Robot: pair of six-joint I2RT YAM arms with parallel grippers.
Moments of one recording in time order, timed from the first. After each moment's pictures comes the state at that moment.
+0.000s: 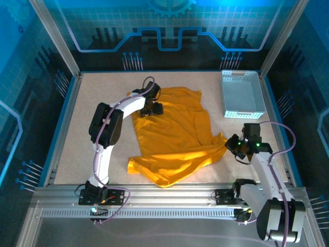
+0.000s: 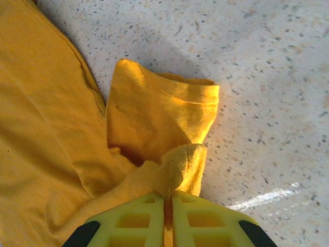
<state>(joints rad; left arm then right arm) -0.37 2.18 1.62 -0.66 -0.02 -0.56 -0.10 0.92 0.54 -0.68 -0.25 0.67</state>
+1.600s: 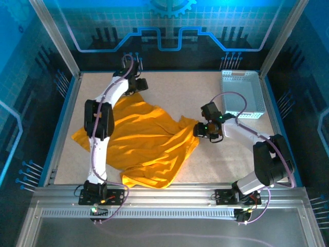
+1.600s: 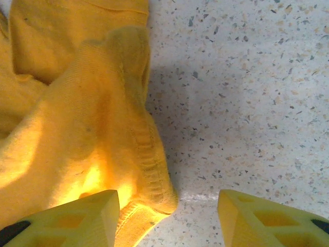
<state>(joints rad) -0.16 2.34 2.09 -0.78 -0.06 -0.50 0.39 1.51 0.91 -0.59 -0.06 0.50</state>
